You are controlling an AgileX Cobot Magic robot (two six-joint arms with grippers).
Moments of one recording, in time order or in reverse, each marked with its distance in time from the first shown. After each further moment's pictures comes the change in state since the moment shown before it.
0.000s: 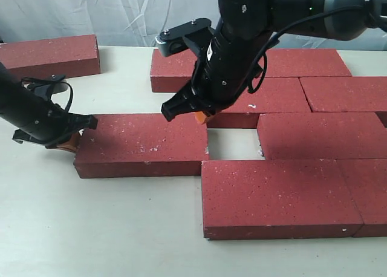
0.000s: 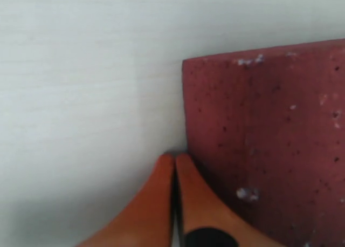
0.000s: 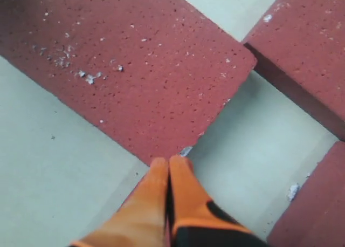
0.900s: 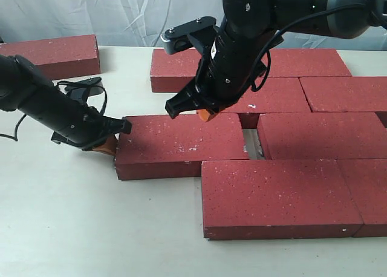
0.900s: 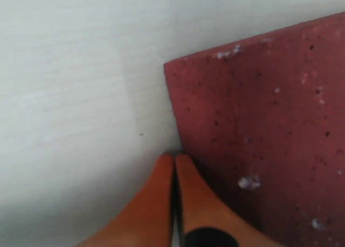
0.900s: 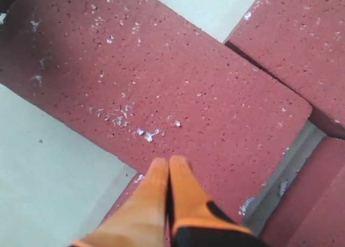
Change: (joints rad) left arm -0.161 0.018 -0.001 -0.185 -0.039 0.109; right arm -0.016 0.000 0.000 -0.015 0.000 0.014
